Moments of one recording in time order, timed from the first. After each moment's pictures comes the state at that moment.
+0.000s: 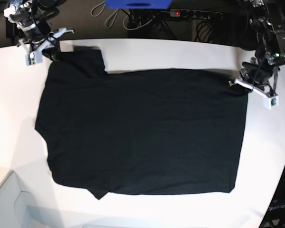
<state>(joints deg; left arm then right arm) 17.4 -15.1 -21.9 107.6 -29.0 0.1 56.3 -34.8 -2.5 33.0 111.2 15.1 39.7 -35.7</state>
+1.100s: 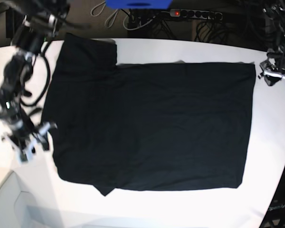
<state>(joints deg) 22.0 -12.7 -39.7 111.5 -29.5 0.0 56.3 14.4 9.2 26.6 83.9 -2.0 39.7 -38.9</state>
